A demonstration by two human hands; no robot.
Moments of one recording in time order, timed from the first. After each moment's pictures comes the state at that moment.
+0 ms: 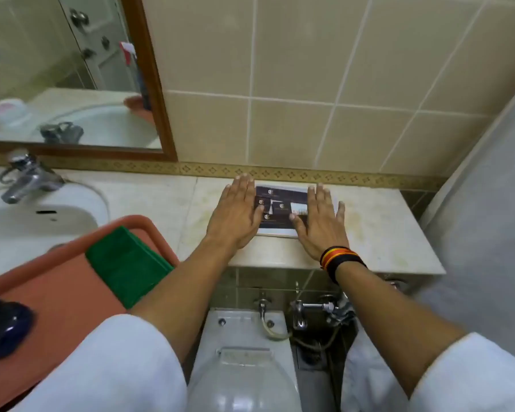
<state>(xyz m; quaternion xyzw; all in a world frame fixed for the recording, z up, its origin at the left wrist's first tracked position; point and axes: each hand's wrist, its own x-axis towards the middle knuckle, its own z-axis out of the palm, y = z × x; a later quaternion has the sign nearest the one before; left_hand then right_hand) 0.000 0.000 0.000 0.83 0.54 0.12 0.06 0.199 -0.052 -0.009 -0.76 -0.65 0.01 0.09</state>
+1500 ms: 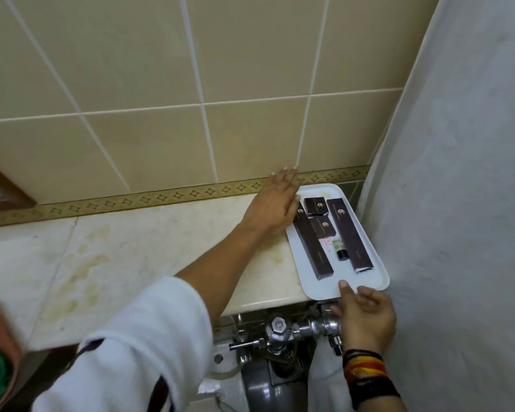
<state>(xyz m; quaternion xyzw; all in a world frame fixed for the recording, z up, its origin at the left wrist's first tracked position) 0.321 0.076 -0.026 0.93 0.31 0.14 0.11 0.385 -0.168 -0.065 -0.77 0.00 0.18 0.61</state>
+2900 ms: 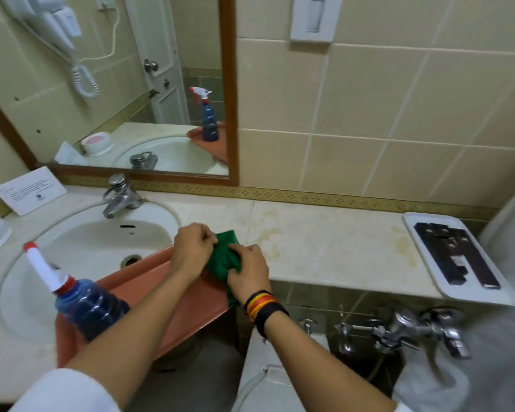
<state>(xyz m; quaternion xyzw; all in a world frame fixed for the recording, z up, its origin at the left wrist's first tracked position) -0.213 -0.022 0.031 0.62 0.70 0.27 0.21 -0.081 -0.088 0.019 -0.68 -0.61 0.30 0.29</state>
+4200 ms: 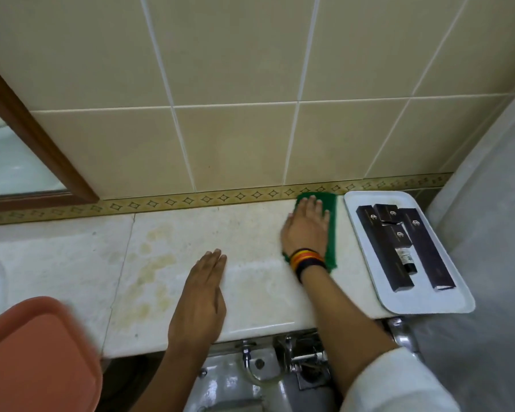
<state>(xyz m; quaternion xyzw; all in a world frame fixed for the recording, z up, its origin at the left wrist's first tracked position) 0.024 0.014 -0.104 0.80 0.54 0.19 0.18 0.272 0.087 -0.090 -0.87 -0.49 0.05 0.10</state>
